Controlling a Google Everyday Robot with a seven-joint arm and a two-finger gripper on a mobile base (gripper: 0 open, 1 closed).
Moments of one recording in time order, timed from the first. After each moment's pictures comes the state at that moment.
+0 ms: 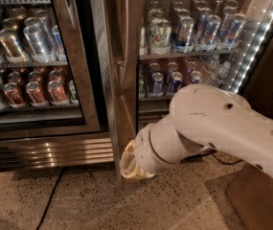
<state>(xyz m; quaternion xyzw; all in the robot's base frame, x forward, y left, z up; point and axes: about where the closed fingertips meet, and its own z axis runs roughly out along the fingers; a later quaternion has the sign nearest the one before) 0.378 0.020 0.770 -0.73 0.62 0.13 0.25</state>
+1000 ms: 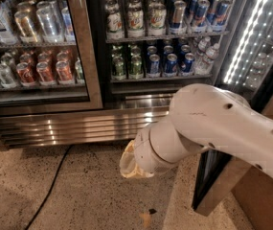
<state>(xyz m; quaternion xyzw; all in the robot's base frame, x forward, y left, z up) 0.378 0.020 0.770 -0.73 0.62 0.13 0.25</state>
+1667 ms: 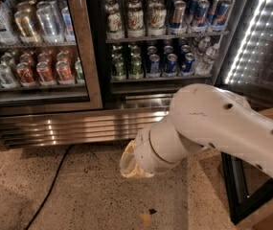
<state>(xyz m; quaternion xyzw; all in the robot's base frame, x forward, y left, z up) 0.378 0.020 0.770 -0.73 0.62 0.13 0.25</state>
